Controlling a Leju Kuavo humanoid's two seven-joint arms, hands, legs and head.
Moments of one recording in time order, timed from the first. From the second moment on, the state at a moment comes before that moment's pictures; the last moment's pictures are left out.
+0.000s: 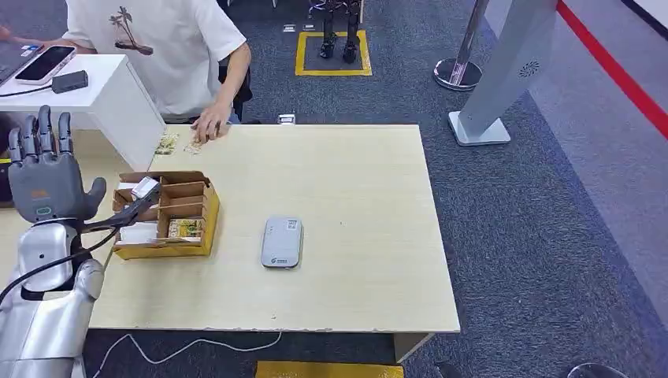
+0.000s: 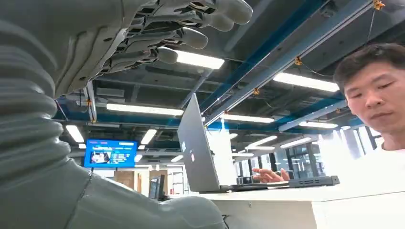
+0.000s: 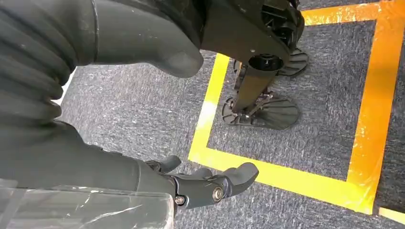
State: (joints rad) left arm -0.44 0.22 -0.05 -1.37 -1.57 0.25 0.25; right arm -0.14 0.06 -1.01 -0.29 1.08 0.41 -0.07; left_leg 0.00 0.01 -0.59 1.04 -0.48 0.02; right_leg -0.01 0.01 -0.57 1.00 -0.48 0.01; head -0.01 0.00
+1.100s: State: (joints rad) left arm -0.53 0.16 -0.26 -1.46 -1.35 -0.15 0.00; right arm -0.10 0.06 -1.08 -0.29 1.02 0.41 -0.11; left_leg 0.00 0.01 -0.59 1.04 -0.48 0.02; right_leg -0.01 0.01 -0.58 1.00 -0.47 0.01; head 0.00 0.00
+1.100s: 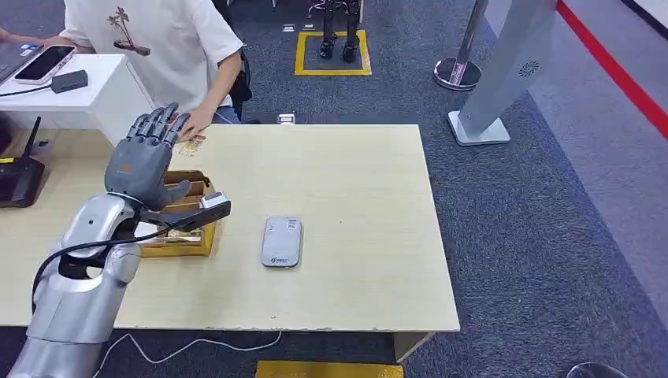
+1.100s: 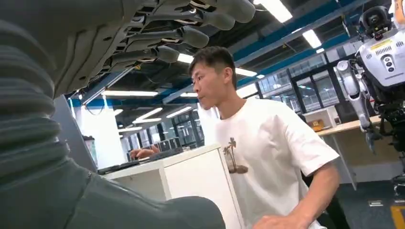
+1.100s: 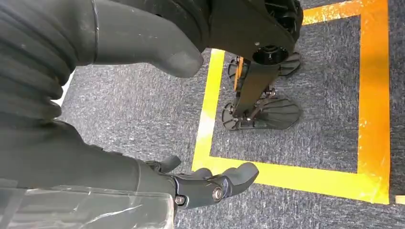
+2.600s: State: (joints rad) left arm -0.22 0.27 -0.31 -1.66 -1.44 0.01 0.04; right arm -0.10 0.06 -1.13 -0.29 1.02 0.41 -0.10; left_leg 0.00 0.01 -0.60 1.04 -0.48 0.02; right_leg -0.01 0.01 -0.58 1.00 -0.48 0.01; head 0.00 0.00
